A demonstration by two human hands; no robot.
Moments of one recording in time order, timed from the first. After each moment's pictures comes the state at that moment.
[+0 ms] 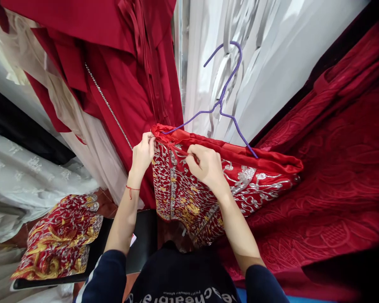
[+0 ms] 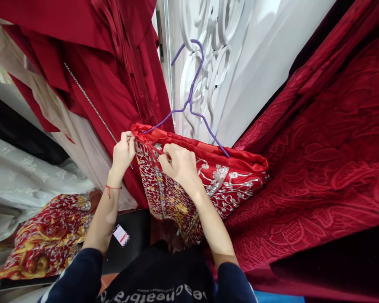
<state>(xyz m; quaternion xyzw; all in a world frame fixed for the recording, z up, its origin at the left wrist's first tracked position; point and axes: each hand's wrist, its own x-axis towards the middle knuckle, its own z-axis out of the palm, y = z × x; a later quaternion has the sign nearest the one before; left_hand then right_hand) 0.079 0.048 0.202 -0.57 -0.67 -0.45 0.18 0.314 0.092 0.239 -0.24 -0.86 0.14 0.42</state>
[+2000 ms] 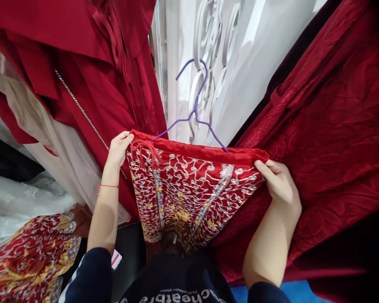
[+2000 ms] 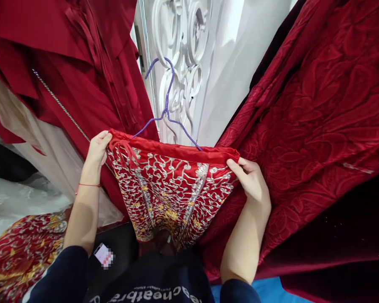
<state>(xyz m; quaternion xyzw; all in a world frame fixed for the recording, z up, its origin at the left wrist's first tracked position) 0.039 0.088 0.218 -0.47 -0.43 -0.74 -0.20 0.496 0.157 0.214 -0.35 -0.67 0.36 0.54</state>
